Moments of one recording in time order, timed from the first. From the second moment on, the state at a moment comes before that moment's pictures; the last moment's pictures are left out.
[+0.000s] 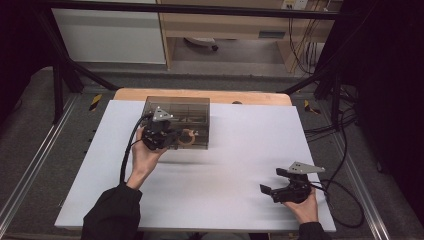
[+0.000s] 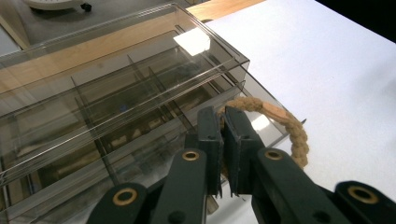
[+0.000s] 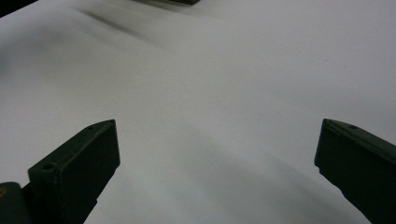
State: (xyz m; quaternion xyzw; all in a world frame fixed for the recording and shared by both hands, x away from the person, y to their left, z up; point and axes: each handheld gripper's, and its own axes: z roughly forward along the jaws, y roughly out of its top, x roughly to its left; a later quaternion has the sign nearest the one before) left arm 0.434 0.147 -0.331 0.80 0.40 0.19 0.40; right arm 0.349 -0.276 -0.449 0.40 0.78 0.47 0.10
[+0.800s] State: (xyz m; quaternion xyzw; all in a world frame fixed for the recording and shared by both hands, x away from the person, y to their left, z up) left arm 0.459 0.131 -0.350 0.80 0.41 0.19 0.39; right arm 0.348 -0.276 -0.449 0.40 0.78 0.47 0.10
